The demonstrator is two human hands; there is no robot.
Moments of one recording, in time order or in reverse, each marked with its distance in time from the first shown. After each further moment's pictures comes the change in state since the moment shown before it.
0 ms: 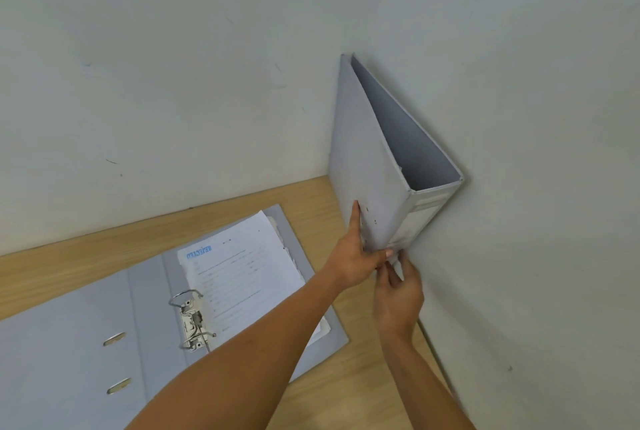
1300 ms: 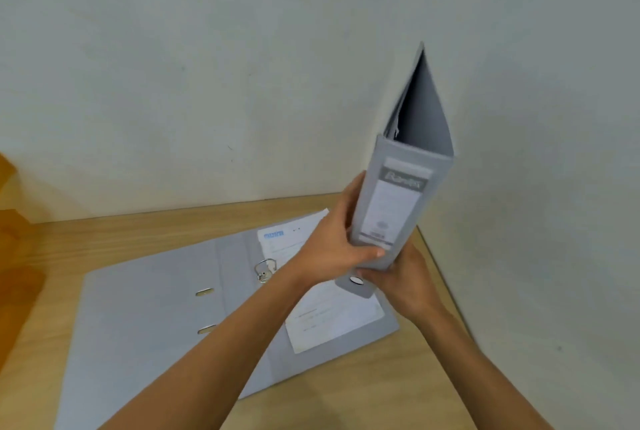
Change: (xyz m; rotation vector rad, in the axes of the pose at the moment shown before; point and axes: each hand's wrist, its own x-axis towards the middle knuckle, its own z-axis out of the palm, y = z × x) left_hand -0.175 0.029 -0.130 -0.094 0.141 0.407; right_hand -0.091 -0.089 0.018 -0.168 -0.741 -0.482
